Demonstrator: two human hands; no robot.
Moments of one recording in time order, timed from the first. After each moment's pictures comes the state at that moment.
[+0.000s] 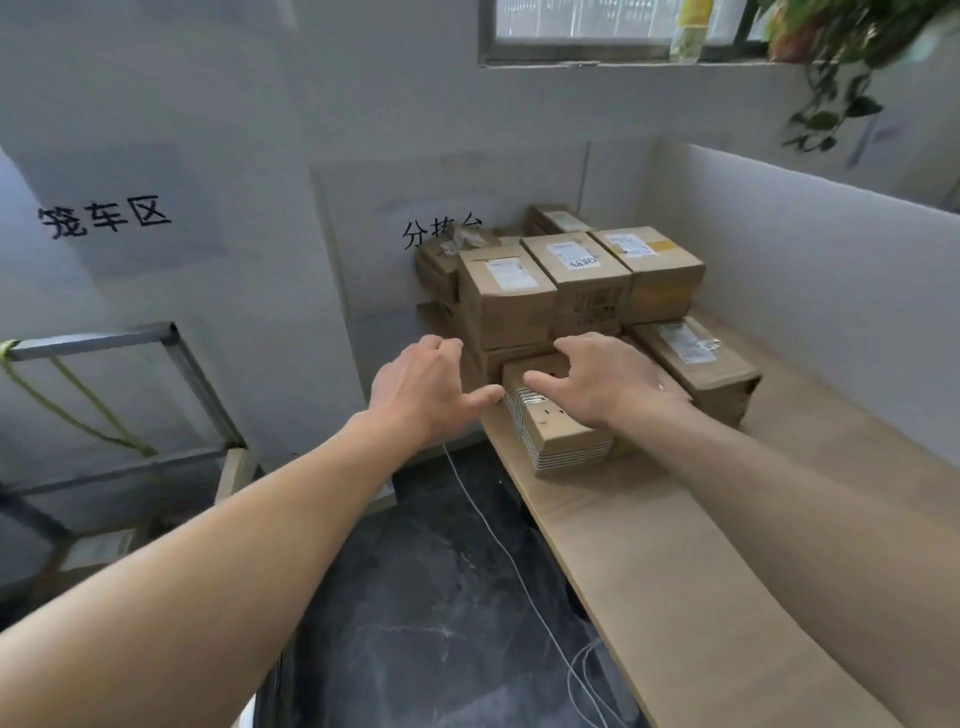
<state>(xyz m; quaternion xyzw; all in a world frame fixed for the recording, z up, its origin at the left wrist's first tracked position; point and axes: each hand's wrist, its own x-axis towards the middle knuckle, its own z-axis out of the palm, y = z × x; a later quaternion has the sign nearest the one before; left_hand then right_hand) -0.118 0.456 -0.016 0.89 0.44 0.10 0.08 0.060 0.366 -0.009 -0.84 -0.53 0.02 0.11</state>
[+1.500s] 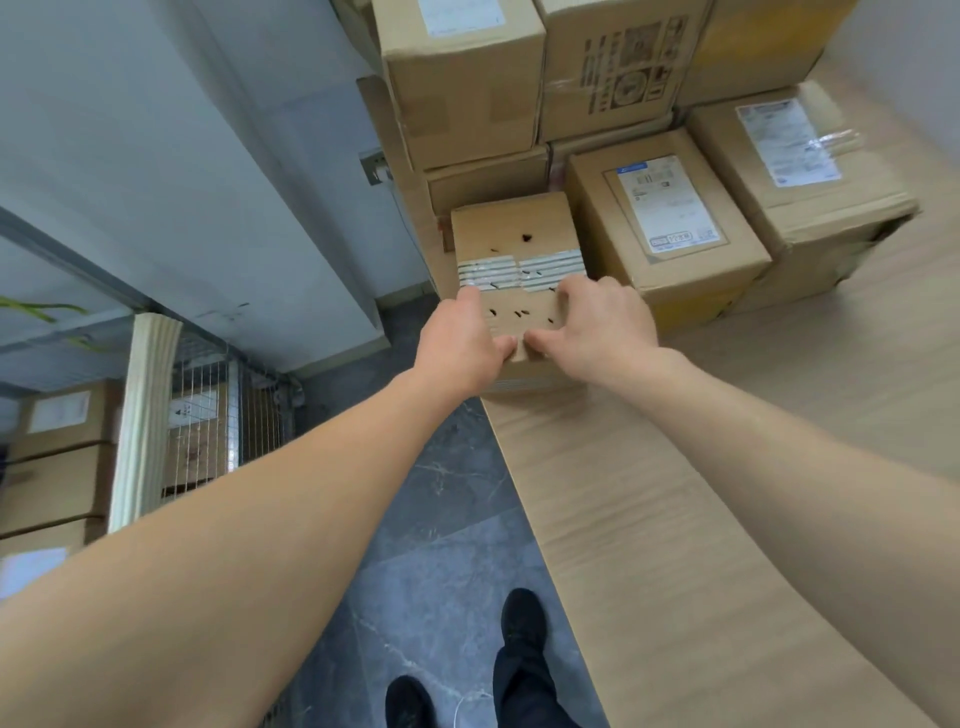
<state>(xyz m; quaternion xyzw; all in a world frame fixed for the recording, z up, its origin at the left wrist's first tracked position) 0.062 0.507 -0.225 0.79 0.54 0.00 0.28 0.201 0.438 -0.212 -0.85 -0.48 0.19 0.07</state>
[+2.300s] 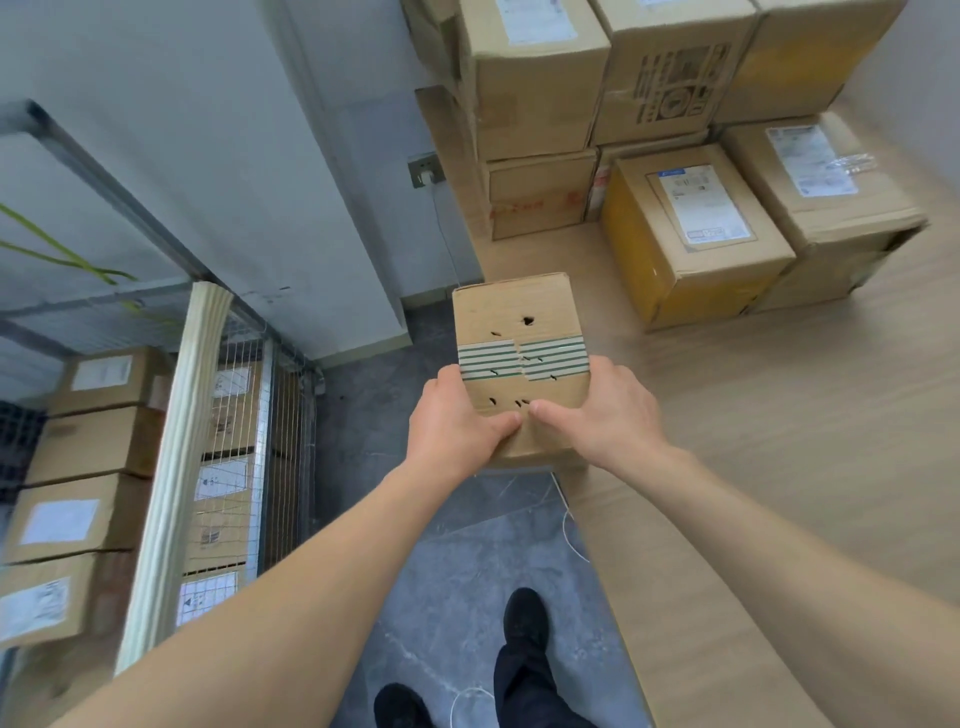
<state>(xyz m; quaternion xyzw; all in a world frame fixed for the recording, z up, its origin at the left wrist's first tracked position) -0.055 0.410 -0.231 0.68 0.62 0.08 0.37 0.109 0.349 -0.233 -0.86 -0.43 0.26 0.13</state>
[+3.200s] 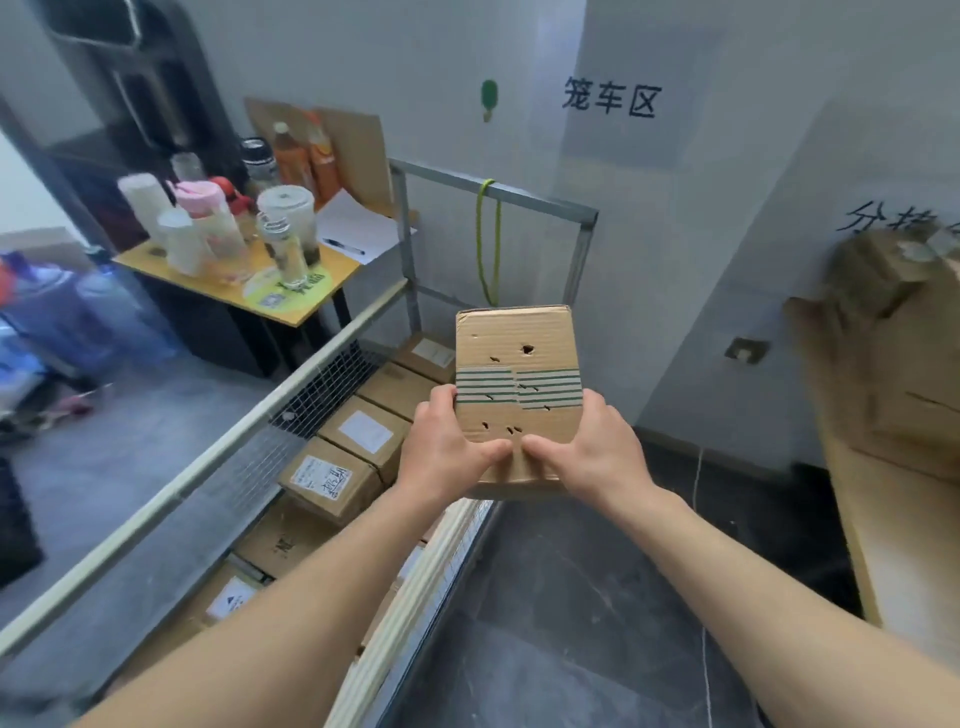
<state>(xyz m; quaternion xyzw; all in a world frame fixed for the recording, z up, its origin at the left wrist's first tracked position) -0.503 0.385 -0.152 0.50 0.75 0.32 0.29 -0.327 0.424 -0.137 -0.65 -0.68 0.29 0.19</state>
